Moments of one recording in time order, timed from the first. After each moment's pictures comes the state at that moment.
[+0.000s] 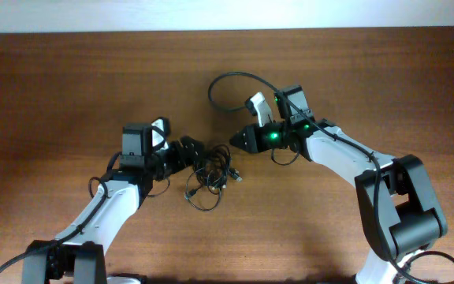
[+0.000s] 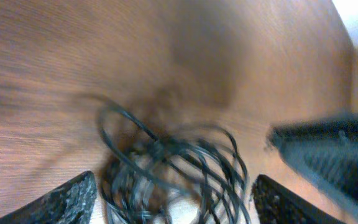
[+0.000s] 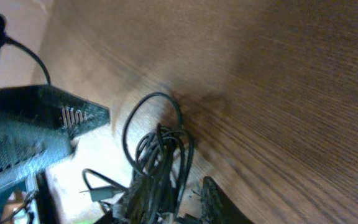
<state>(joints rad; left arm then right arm) -0.08 1.46 0.65 -0.08 0.52 -0.53 0.38 1.91 1.13 -0.16 -0.75 0.24</state>
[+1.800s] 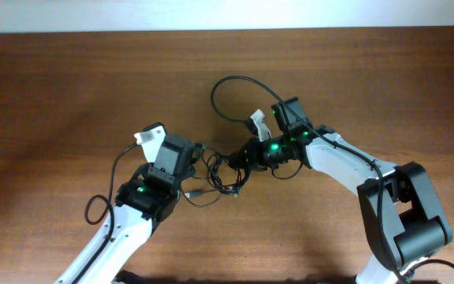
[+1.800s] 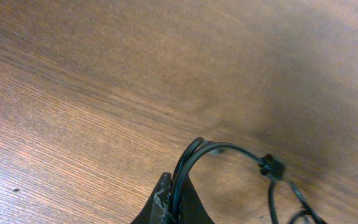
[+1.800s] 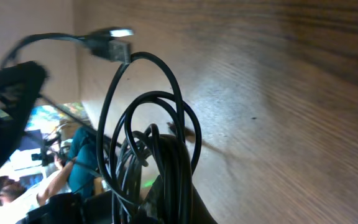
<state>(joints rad) -0.43 1.20 0.74 -0.46 -0.41 -0.73 0.41 1.86 1.07 -0.31 -0.90 0.44</state>
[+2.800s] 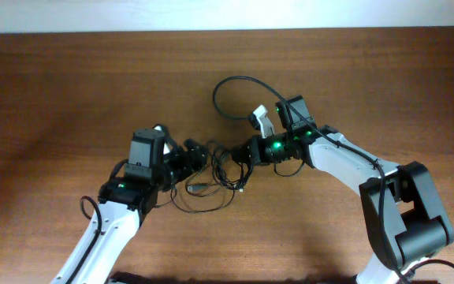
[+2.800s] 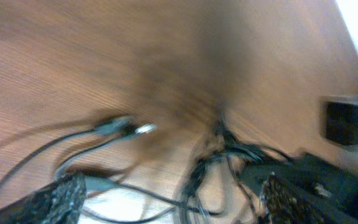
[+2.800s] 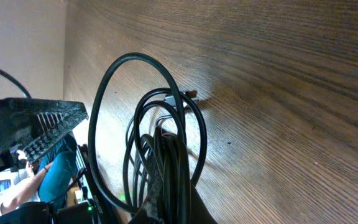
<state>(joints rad) -0.23 1.21 0.70 -0.37 0.26 -0.82 0.39 1.86 1.06 -0.25 -0.85 0.36</state>
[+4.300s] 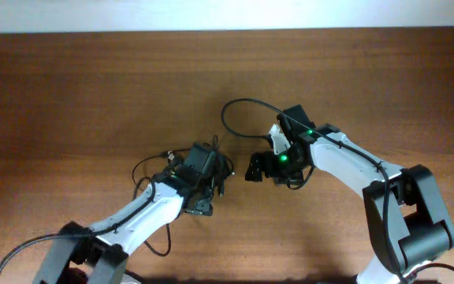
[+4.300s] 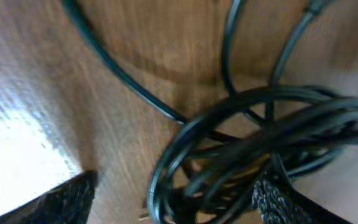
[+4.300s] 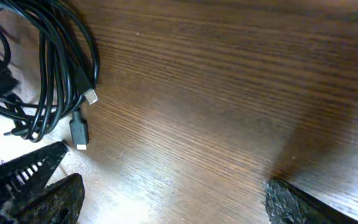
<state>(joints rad) -0.51 1.52 0.70 -0.39 0.01 -1.94 0.39 1.84 1.07 -0.65 -0.51 0.36</state>
